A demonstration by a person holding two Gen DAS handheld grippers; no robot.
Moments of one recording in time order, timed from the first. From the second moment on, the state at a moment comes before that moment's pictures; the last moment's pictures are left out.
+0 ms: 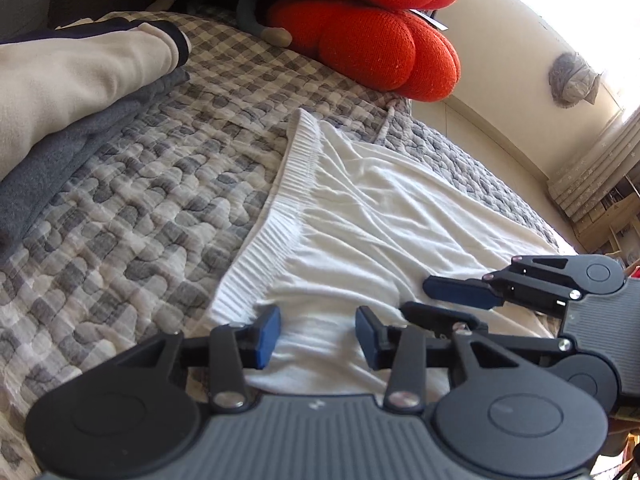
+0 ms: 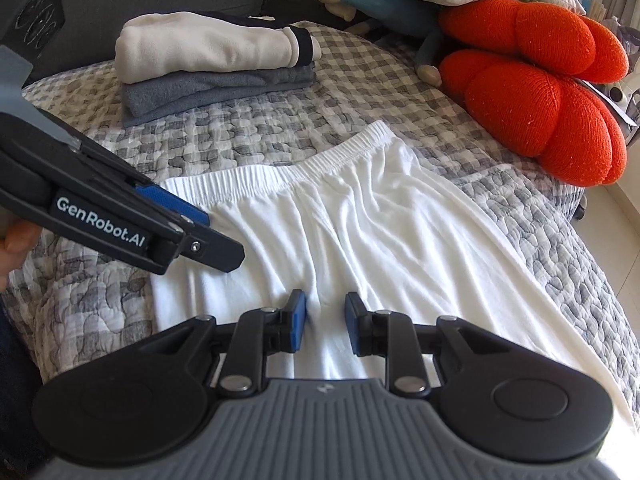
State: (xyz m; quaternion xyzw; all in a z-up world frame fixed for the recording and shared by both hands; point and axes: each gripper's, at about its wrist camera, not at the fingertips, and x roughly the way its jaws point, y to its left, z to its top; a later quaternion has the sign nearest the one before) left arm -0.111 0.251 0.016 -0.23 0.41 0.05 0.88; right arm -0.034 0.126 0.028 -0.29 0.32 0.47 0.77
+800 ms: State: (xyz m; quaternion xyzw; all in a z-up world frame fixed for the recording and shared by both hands) left arm -0.113 0.256 0.014 -0.24 0.41 0.07 0.88; right arm -0.098 0.107 0.070 -0.32 0.30 0.43 0.79
